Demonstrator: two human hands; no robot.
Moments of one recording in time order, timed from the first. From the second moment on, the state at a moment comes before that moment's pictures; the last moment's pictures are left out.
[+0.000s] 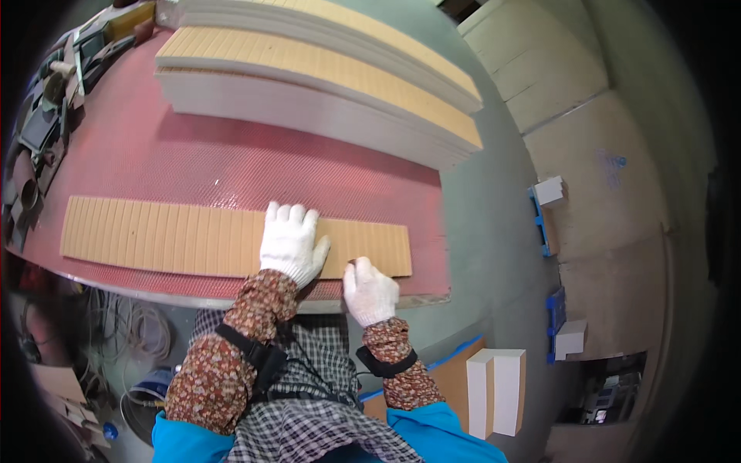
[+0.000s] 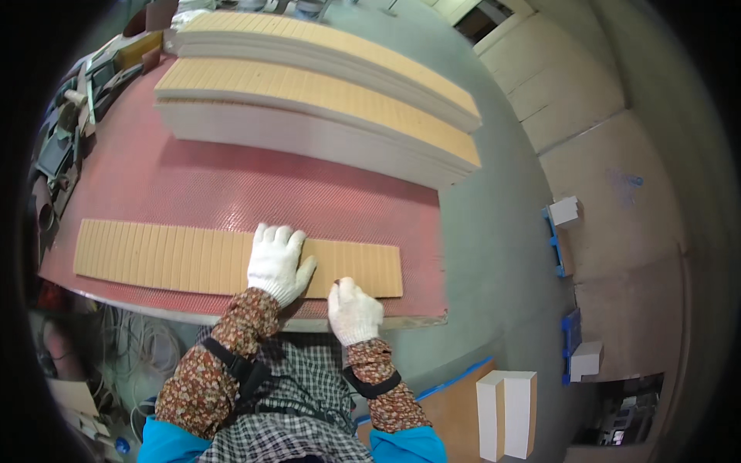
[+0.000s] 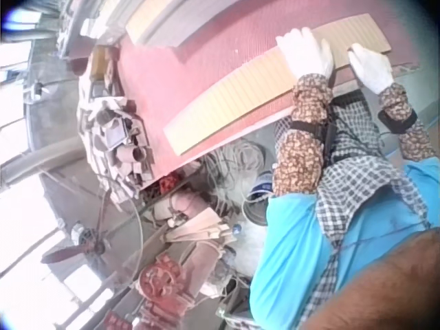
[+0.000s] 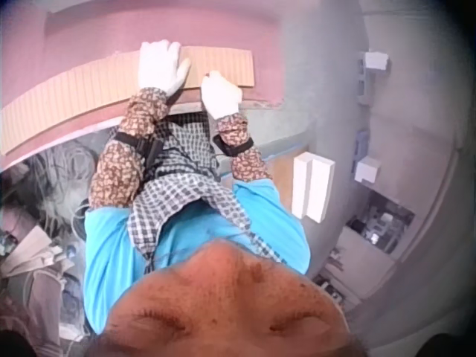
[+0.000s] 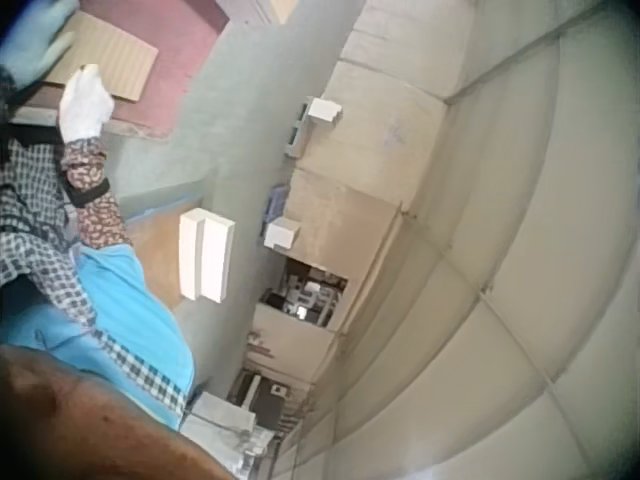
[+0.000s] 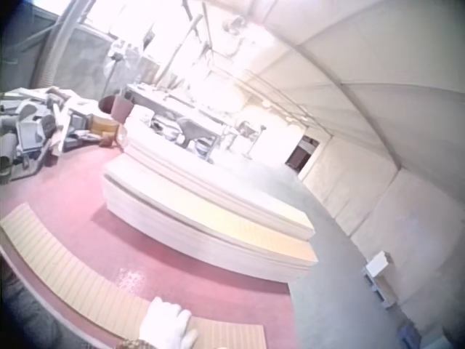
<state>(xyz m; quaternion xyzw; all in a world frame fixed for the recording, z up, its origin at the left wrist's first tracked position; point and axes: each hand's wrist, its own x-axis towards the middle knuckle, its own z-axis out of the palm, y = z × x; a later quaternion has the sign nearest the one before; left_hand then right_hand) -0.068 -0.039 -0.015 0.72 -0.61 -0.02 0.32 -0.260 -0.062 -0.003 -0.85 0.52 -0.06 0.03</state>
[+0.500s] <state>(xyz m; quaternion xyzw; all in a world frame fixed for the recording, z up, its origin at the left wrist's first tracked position) -0.072 -0.045 -0.020 0.72 -0.61 -0.02 0.33 -0.262 -0.029 0.005 -0.86 0.49 -0.17 0.04</state>
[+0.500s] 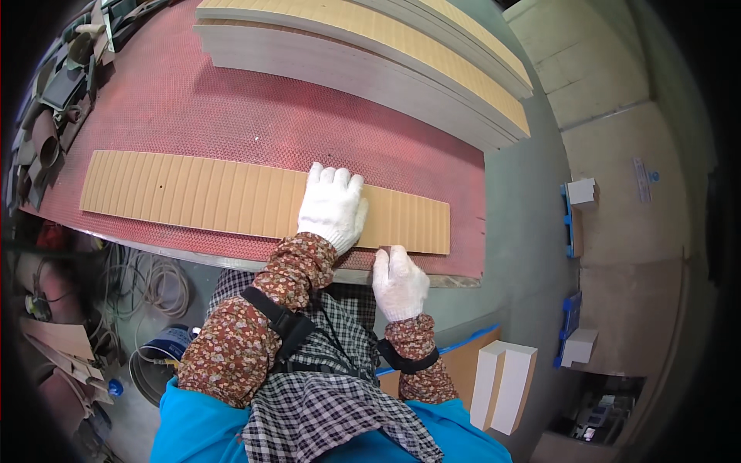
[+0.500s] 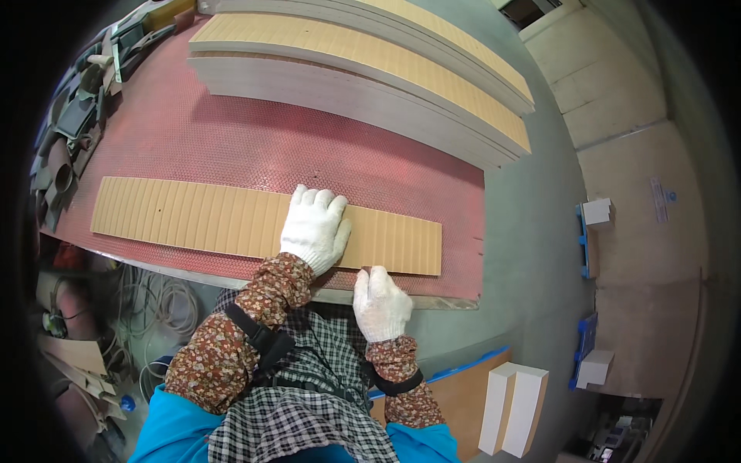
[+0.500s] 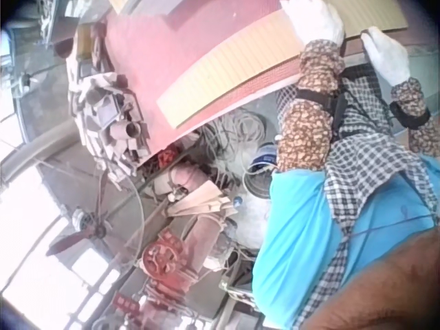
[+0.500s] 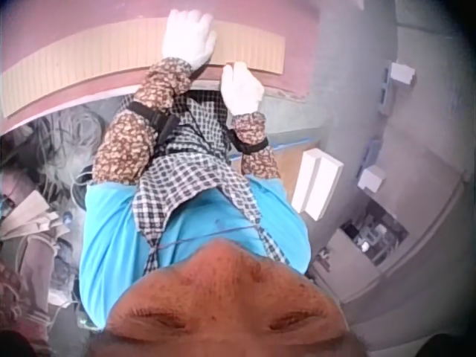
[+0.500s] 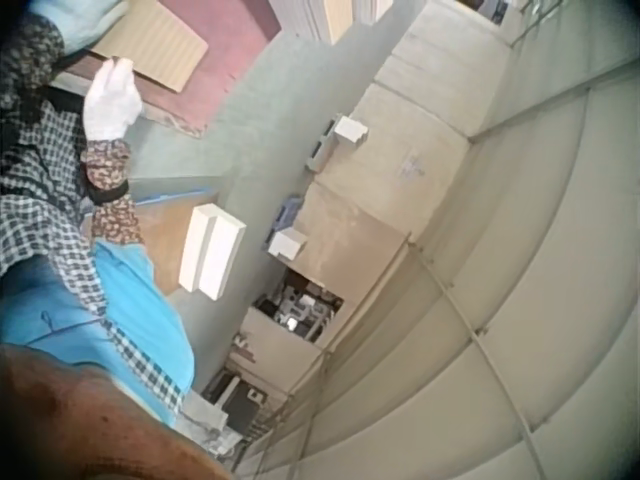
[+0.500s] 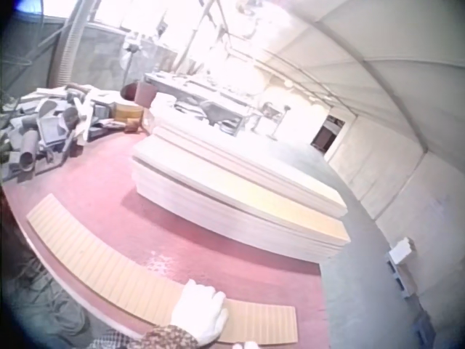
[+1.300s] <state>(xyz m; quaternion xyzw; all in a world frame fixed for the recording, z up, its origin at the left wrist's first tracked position) -0.074 -0.047 -0.014 0.71 -0.63 0.01 0.32 -0.194 -0.149 0.005 -0.83 0.55 0.00 0.07</state>
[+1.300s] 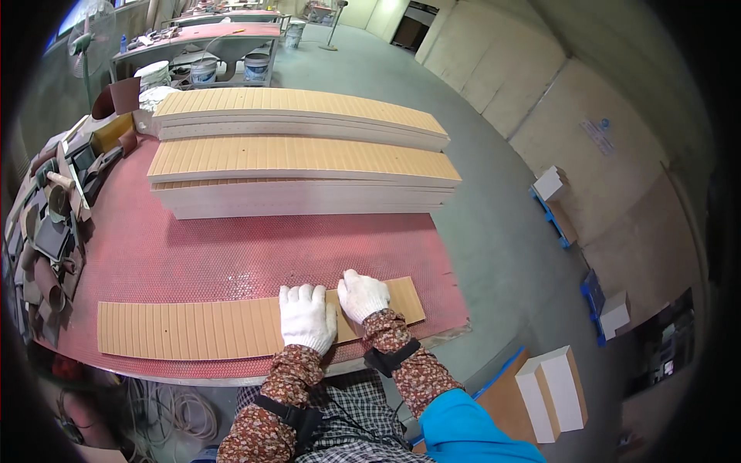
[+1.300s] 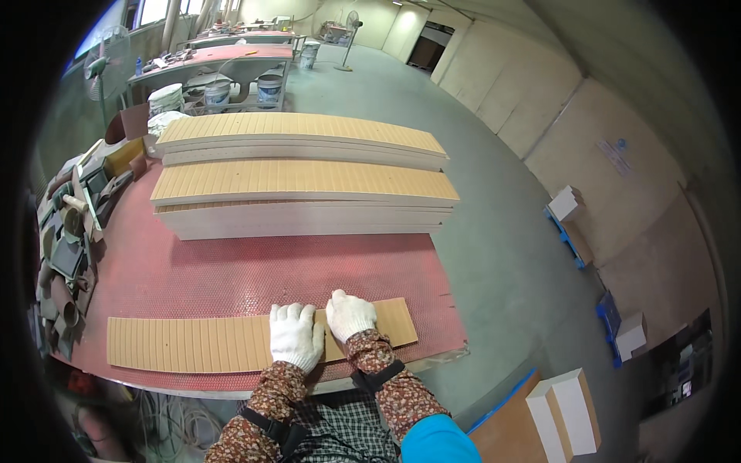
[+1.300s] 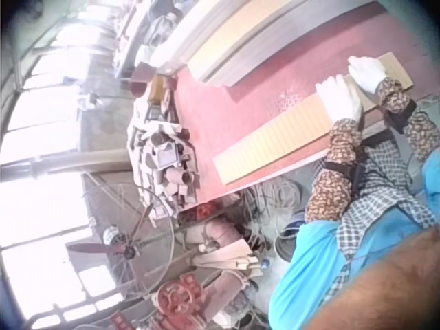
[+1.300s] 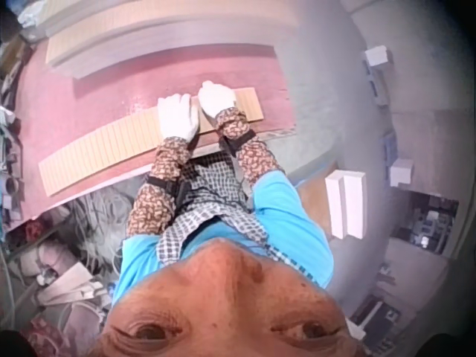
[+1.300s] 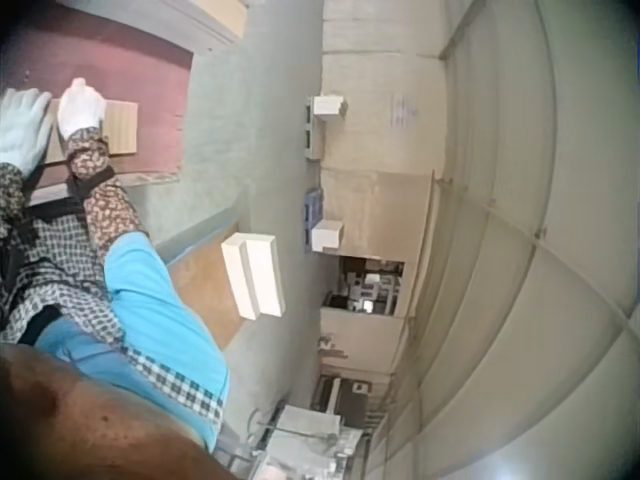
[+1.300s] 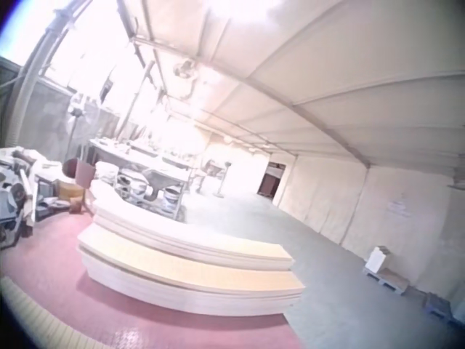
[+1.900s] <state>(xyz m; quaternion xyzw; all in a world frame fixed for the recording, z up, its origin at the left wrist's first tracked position) -0.074 -0.047 -0.016 0.71 -0.62 0.02 0.32 -0.194 -0.135 0.005 -0.83 0.55 -0.02 0.06</state>
